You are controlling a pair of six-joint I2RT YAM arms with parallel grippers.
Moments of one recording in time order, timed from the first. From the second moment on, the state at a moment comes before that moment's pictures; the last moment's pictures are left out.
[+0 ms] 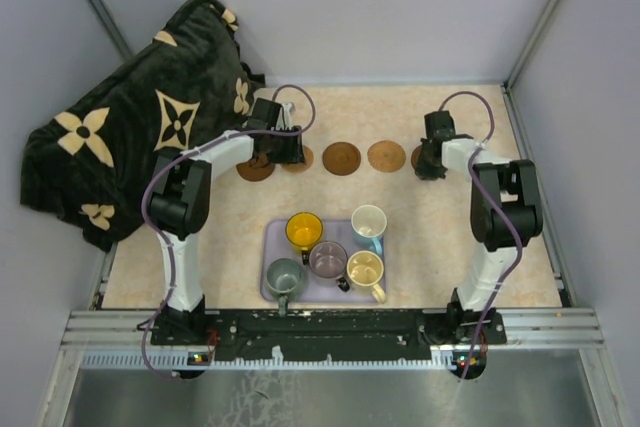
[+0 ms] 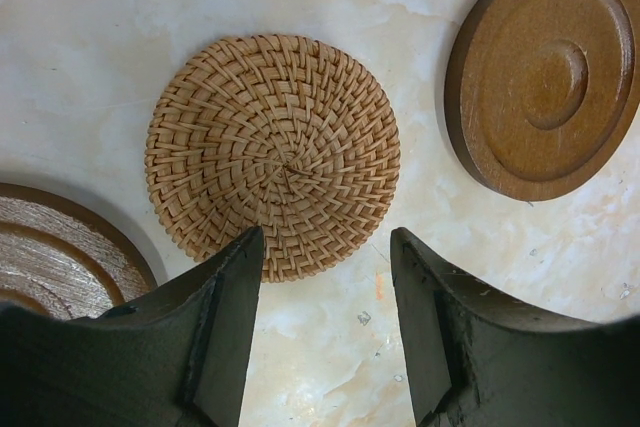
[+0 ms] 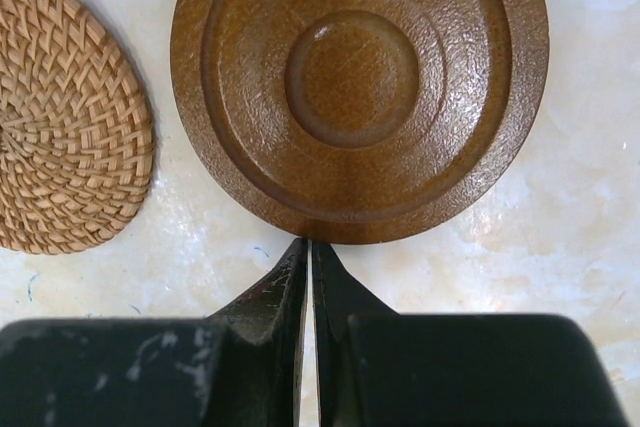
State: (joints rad) left arm -0.38 2.07 1.48 -0.29 0.21 -0.26; right arm 0.10 1.84 1.17 -0.40 0.10 0.38
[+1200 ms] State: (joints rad) left arm -0.39 2.08 1.50 -0.29 0.16 -0.26; right arm 0.17 1.46 0.93 -0.35 -0.03 0.37
